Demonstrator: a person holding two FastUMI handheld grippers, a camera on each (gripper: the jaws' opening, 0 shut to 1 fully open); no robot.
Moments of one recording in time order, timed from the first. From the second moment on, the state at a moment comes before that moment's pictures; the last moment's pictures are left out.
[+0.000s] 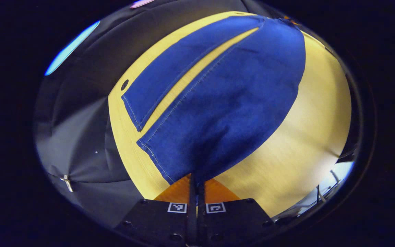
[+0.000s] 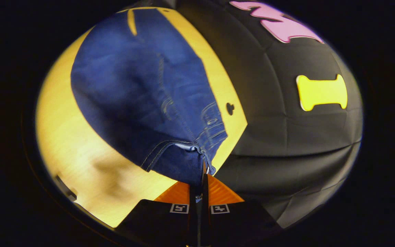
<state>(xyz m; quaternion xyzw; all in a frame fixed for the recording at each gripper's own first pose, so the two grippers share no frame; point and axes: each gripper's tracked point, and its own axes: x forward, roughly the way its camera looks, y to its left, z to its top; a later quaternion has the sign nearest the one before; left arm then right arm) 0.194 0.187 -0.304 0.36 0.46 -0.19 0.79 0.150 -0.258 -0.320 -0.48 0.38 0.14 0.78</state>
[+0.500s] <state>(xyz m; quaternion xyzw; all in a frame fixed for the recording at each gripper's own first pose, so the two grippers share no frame) 0.311 0.167 -0.187 0.19 0.44 -0.23 0.84 0.290 -0.192 -0.185 -0.21 0.38 0.01 0.90</state>
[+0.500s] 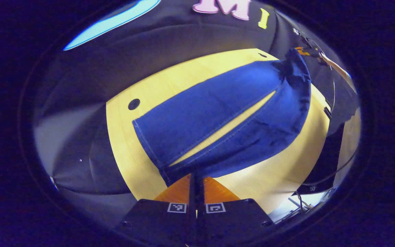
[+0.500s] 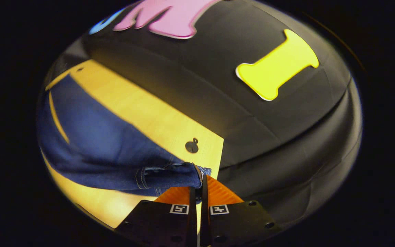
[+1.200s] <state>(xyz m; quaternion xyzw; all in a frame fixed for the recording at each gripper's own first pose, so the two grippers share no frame) 0.494 0.186 -0.270 -0.05 0.47 0.02 0.88 0.346 -0.176 -0.129 0.01 0.43 -0.15 0.89</state>
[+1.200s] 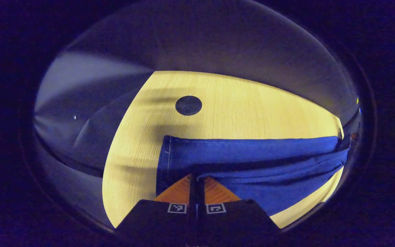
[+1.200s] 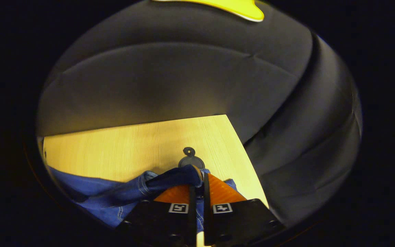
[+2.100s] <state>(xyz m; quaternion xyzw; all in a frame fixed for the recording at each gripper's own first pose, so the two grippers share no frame) 0.416 0.129 -0.170 0.06 0.18 0.05 0.98 0.209 -0.208 -0.125 0.26 0.30 -0.33 0.85</state>
